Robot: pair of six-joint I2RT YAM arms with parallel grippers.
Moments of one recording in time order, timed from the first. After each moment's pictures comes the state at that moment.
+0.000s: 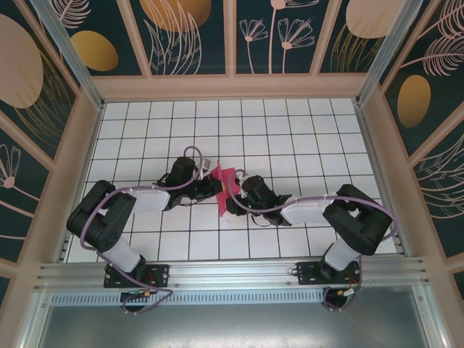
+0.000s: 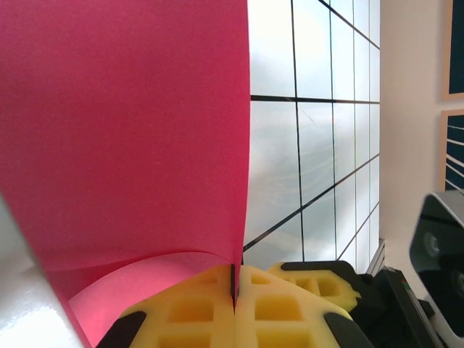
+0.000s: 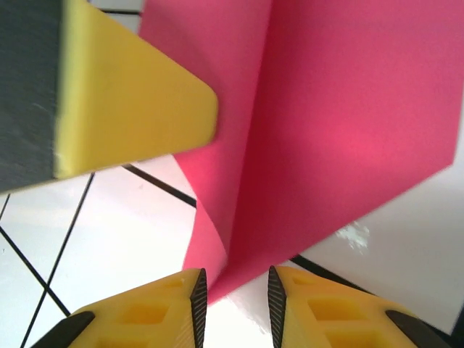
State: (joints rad) left arm -0.53 1.63 0.62 0.33 0.58 -0.90; right arm 0.91 1.59 0.60 0.29 -0.09 0.60
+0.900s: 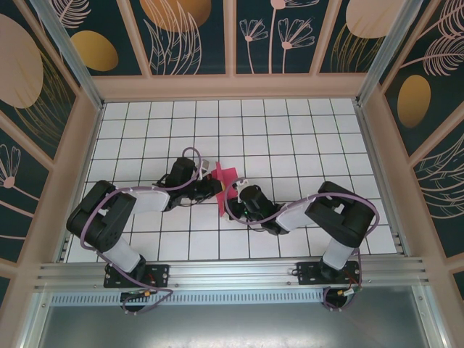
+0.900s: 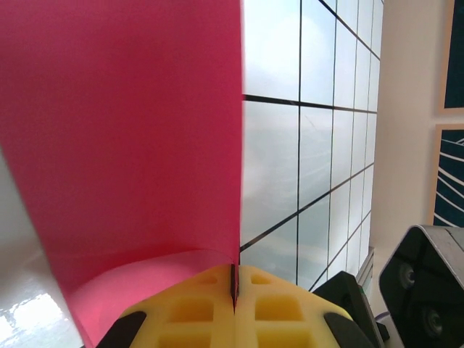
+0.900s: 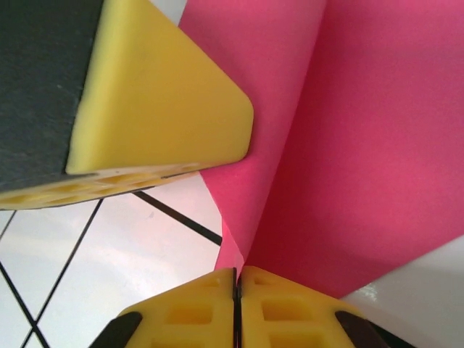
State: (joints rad) left arm -0.53 1.62 0.61 0.34 0.57 -0.97; right arm 0.98 1.71 0.53 0.61 0.01 0.62
